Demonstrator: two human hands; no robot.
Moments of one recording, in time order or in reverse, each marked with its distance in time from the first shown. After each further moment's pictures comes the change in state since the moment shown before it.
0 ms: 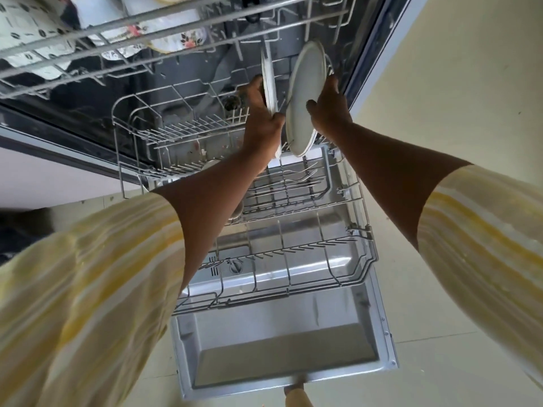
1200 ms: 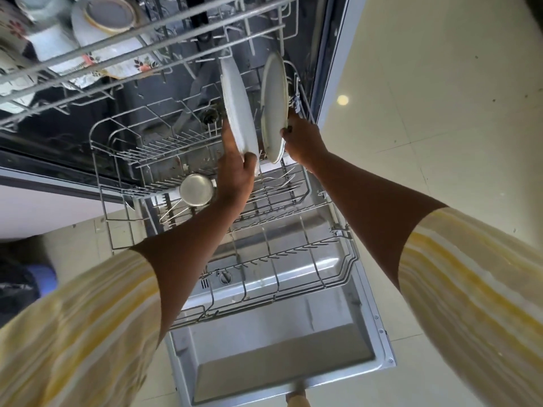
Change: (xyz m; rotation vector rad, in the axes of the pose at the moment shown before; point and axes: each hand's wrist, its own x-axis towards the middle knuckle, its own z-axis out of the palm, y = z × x) left_hand -0.045 -0.026 0.006 0.420 0.072 0.115; right_hand -0.025 0.030 -0.004 -0.084 -0.093 -0.117
